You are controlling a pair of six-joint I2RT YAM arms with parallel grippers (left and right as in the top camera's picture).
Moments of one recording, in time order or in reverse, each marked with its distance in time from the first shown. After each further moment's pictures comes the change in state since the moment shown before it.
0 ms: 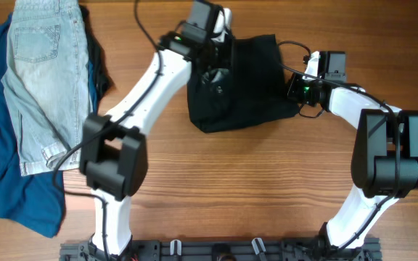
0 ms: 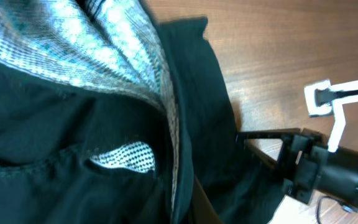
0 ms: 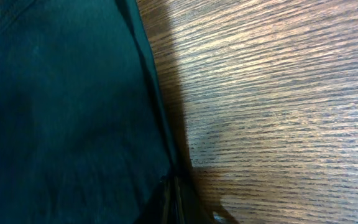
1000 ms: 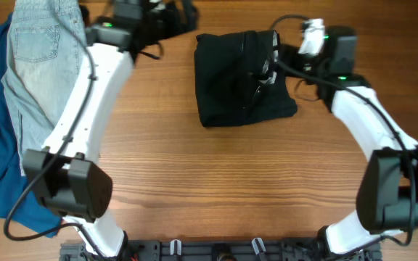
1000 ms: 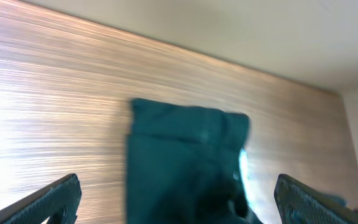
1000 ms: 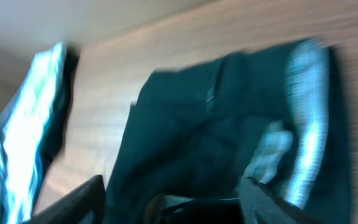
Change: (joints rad) left arm 0.259 -0.231 0.022 -0.122 -0.055 -0.117; right arm 0.112 -0.238 0.043 0.076 -0.132 -0.013
